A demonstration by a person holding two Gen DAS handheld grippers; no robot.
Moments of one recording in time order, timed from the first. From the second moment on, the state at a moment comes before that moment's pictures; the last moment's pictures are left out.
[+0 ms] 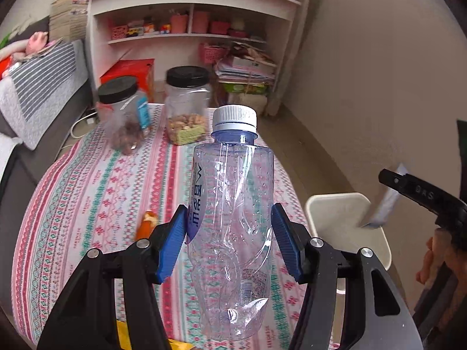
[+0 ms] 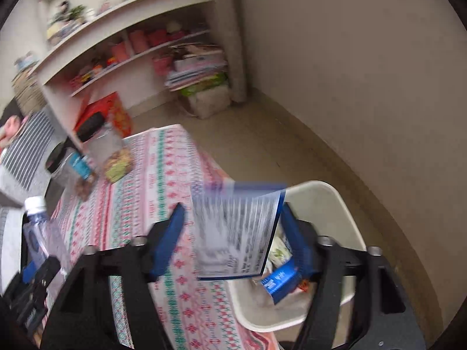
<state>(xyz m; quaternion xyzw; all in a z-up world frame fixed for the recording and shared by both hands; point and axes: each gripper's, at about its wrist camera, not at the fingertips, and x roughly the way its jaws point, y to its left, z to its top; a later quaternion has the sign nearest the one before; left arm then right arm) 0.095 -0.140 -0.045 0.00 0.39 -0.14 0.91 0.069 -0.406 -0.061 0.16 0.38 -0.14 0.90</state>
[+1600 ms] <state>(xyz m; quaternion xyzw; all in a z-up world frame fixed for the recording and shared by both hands) 0.041 -0.120 -0.113 -0.01 0.57 0.04 0.82 0.077 -0.375 -0.042 0.14 0.38 -0.08 0.91</state>
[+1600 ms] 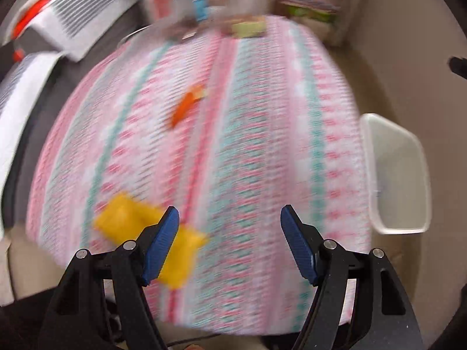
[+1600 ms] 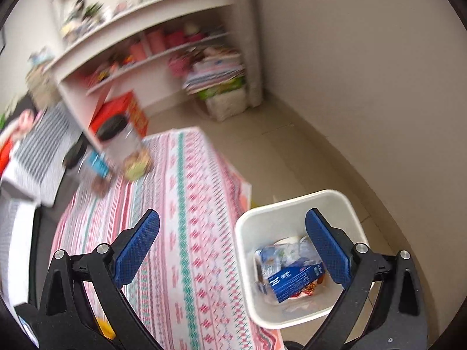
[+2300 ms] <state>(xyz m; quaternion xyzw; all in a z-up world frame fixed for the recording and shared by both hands) 0.046 -0.008 -0.186 -0.20 0.64 0.08 0.74 0.105 -0.304 -0.077 0.06 0.45 -0.05 0.89</state>
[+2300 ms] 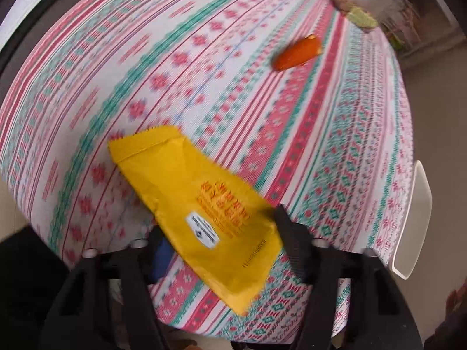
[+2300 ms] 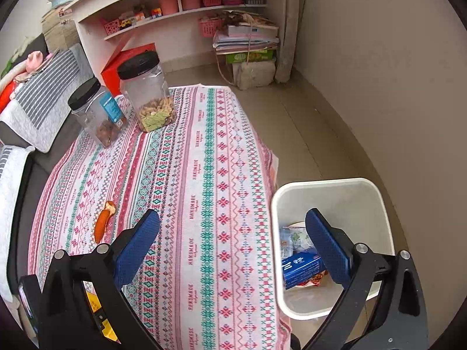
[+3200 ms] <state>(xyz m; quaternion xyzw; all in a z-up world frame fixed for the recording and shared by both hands) 0.120 0.078 -0.090 -0.05 0.50 0.03 0.87 0.177 -0.102 -0.193 0.05 0.56 0.04 0.83</state>
